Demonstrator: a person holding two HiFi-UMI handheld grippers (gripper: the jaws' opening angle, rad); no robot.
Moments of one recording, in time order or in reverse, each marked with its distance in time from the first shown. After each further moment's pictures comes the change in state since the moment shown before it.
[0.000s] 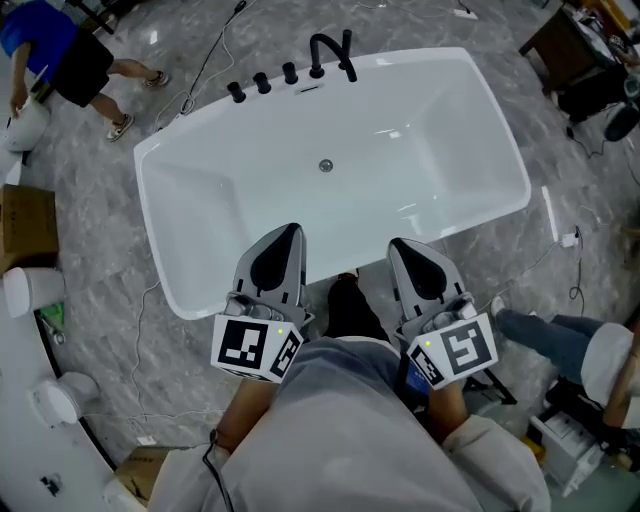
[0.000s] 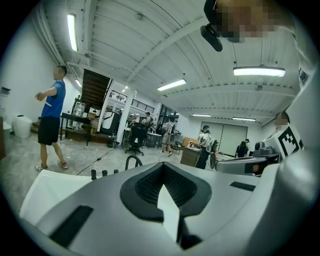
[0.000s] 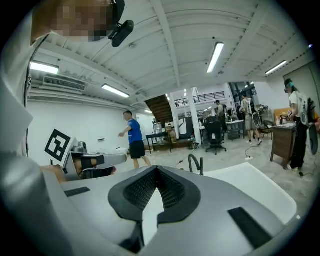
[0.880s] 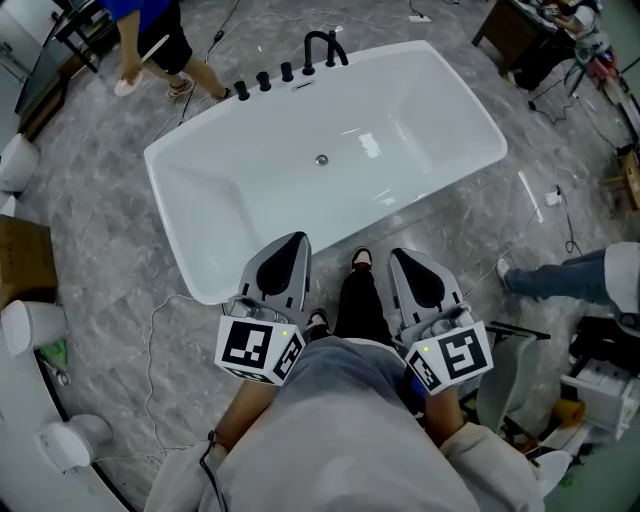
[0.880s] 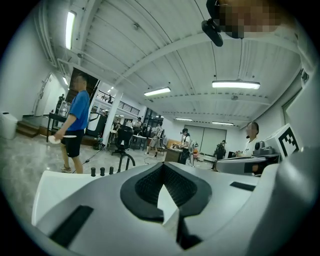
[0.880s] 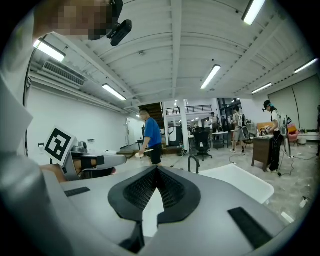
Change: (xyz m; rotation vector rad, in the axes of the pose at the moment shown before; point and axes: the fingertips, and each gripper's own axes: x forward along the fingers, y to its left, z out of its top) left arm -0.218 0.005 -0.017 0.028 -0.035 -0.208; right arm -0.111 0.213 -0.037 -0.034 -0.079 -0.190
